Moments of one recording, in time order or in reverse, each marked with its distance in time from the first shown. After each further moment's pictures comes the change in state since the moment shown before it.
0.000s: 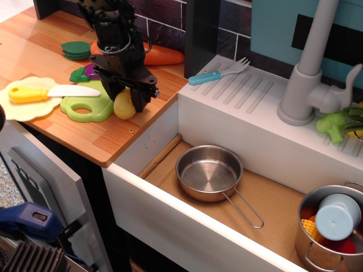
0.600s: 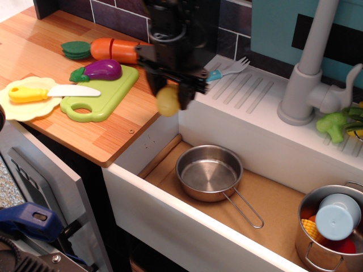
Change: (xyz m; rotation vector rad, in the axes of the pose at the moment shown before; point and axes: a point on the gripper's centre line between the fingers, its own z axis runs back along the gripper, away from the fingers) arm 0.020 -0.065 0.027 -0.017 -0.017 0.004
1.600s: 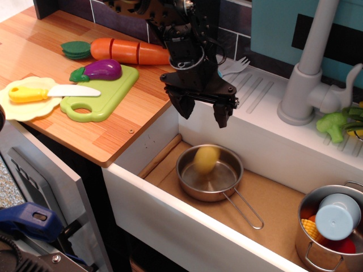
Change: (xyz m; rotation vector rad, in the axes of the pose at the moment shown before) arm 0.001 -0.036 -0.023 -0.162 -0.083 0.052
